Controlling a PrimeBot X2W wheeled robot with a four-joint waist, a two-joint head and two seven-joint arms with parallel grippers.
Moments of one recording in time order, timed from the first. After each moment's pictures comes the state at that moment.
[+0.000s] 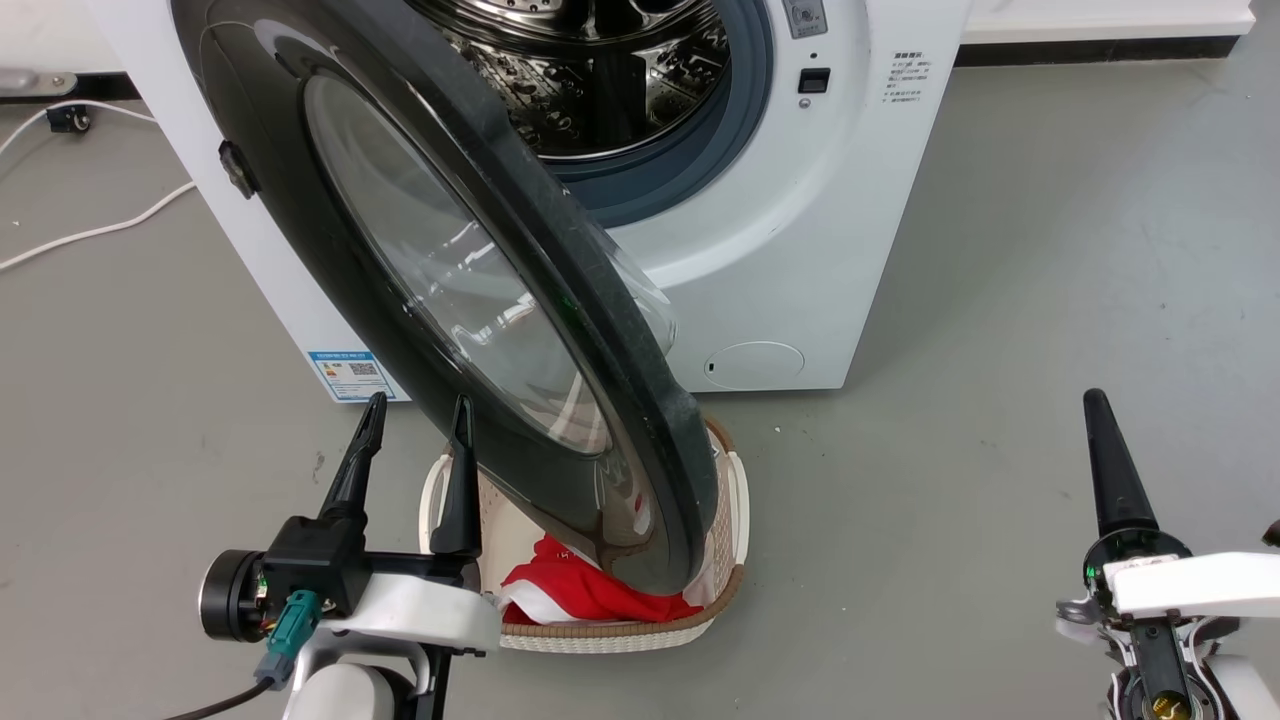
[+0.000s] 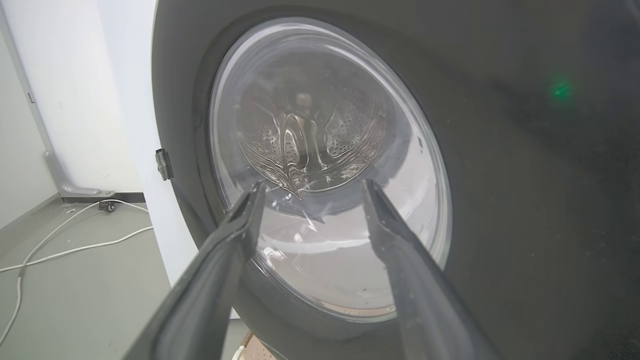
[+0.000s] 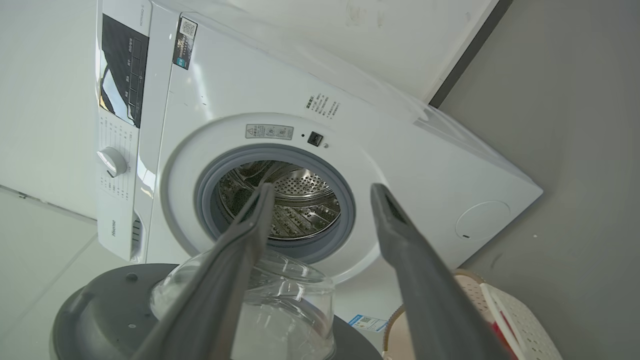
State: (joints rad) left arm -0.11 0.05 -0.09 0.07 -0.12 -0.01 -0.26; right arm -0.12 -0.26 0.16 0.16 1.43 0.13 -0.25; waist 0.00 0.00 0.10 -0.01
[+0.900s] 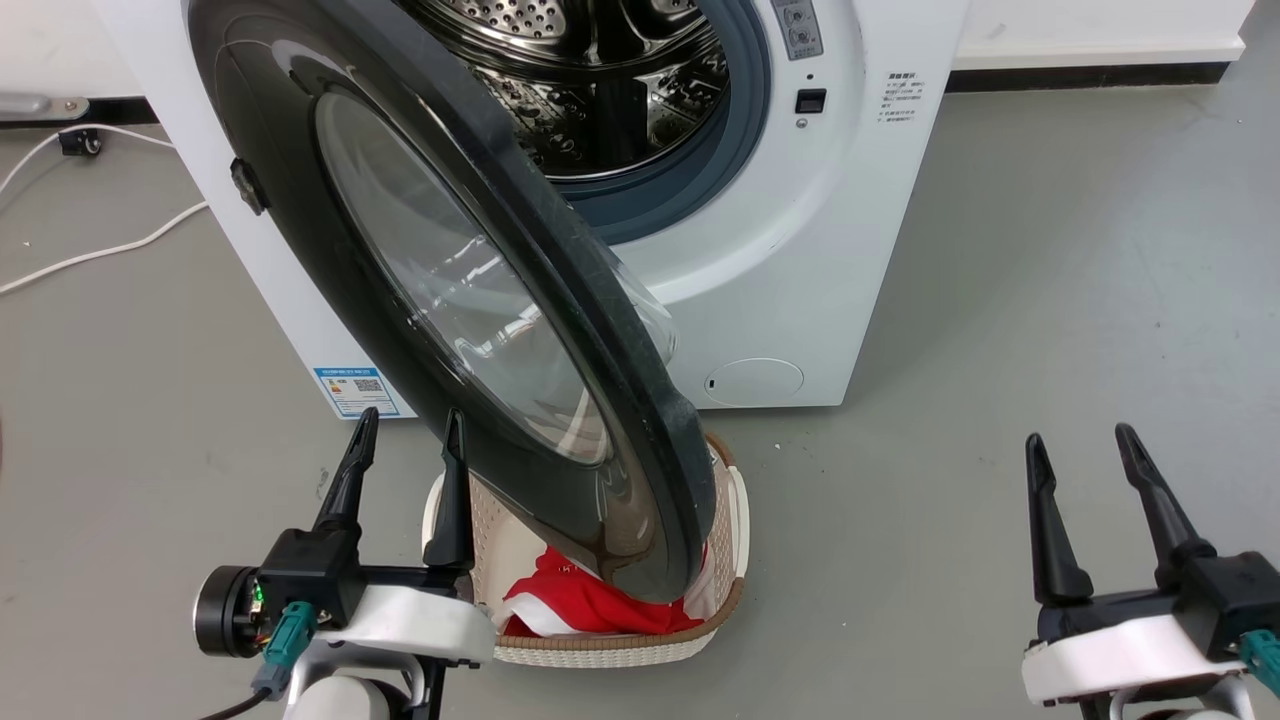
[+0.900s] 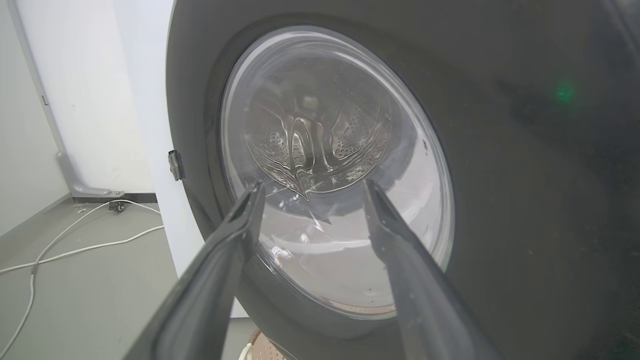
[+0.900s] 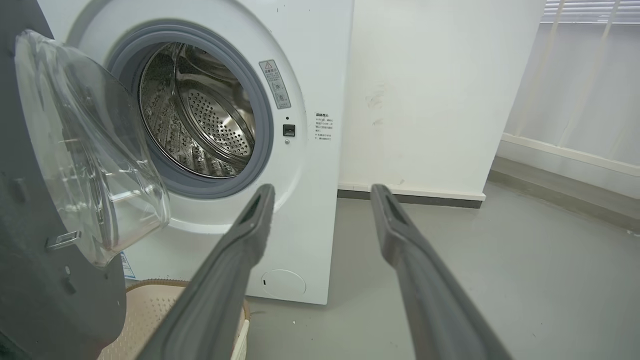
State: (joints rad) left arm -0.09 0.05 -0.08 0.08 -0.12 -0.01 -0.26; right arm 0.02 -0.06 -0.05 -0.03 0.01 0.13 -0.24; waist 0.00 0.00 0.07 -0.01
